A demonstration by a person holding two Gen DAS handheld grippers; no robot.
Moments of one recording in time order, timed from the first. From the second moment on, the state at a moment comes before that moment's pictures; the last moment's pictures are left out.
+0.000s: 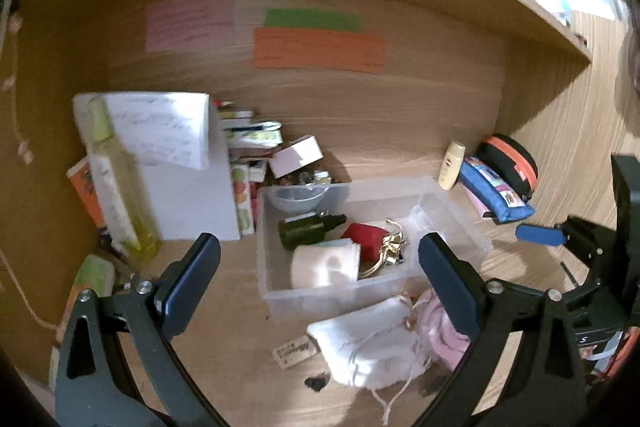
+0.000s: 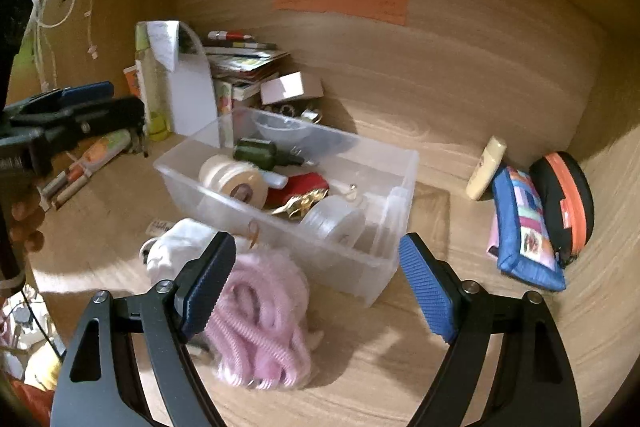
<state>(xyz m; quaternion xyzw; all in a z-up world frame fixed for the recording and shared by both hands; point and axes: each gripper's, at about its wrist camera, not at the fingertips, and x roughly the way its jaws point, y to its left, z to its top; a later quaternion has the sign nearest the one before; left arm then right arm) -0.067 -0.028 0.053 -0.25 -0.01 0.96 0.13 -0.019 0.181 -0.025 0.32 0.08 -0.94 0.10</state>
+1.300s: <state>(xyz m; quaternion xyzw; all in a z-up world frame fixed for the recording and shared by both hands) -0.065 -0.020 -0.074 -0.43 0.08 0.89 0.15 -0.031 0.152 -0.096 0.41 0.06 -0.90 0.14</state>
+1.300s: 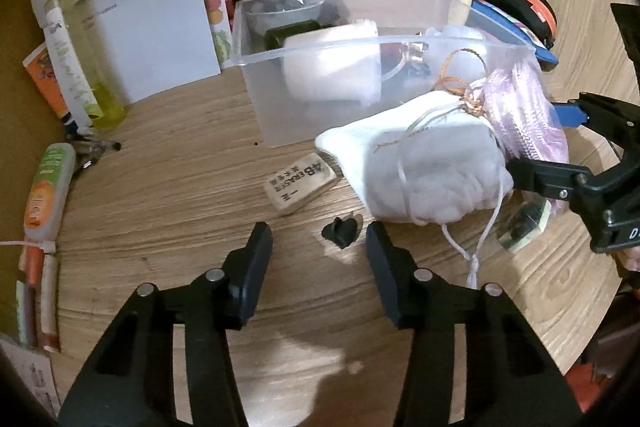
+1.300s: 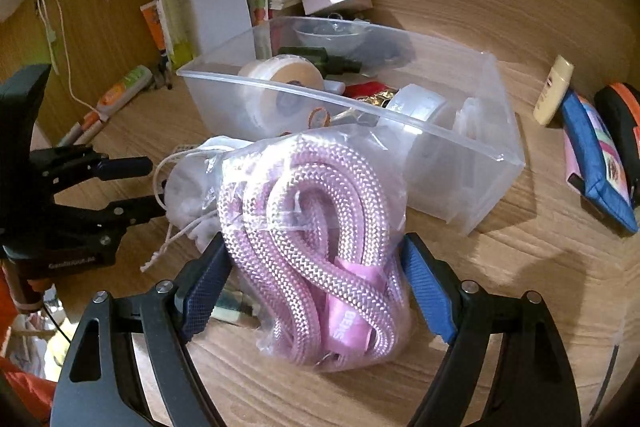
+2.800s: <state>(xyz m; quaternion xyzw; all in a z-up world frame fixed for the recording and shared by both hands) -0.049 -0.027 -0.024 -0.32 0.04 0.94 0.12 -0.006 0.217 -0.036 0.34 -0.01 -0.93 0.11</state>
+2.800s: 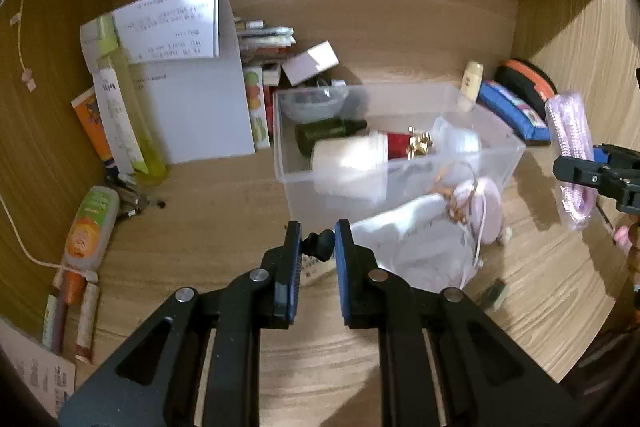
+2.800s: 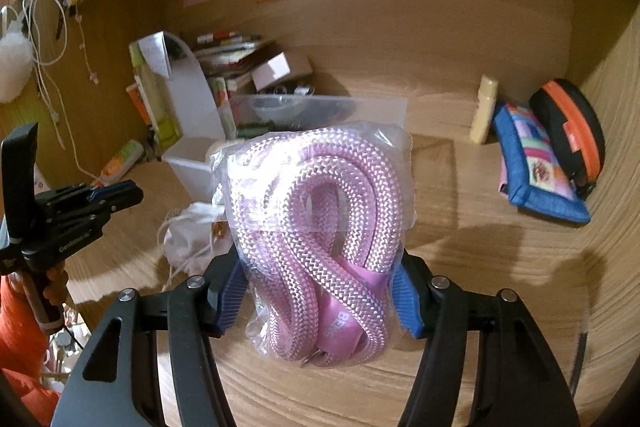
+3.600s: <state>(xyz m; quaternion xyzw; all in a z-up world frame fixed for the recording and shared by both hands) -0.086 -0.020 0.025 -0.26 0.02 0.95 0.13 -0.067 0.218 -0.008 0.32 -0.01 -0.94 0.12</state>
